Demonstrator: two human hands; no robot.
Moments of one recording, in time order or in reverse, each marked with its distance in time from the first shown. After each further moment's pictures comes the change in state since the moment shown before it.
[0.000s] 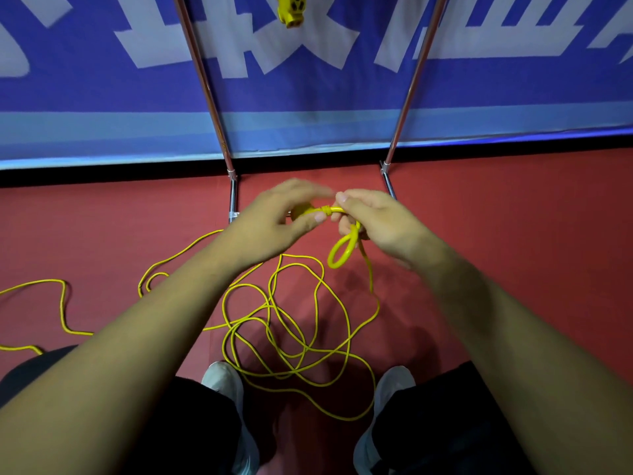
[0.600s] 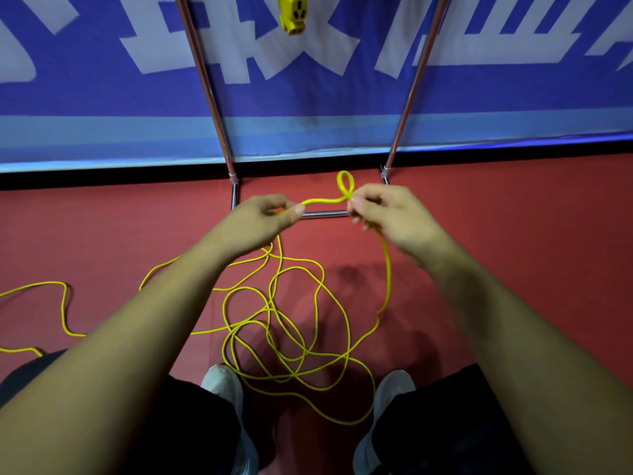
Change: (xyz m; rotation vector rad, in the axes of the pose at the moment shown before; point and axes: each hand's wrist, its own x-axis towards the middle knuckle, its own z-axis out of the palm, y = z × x) left_hand -0.005 -0.019 -0.007 -0.126 -0.026 -0.610; right_hand 0.000 0.003 -0.021 -0.091 0.095 -0.098
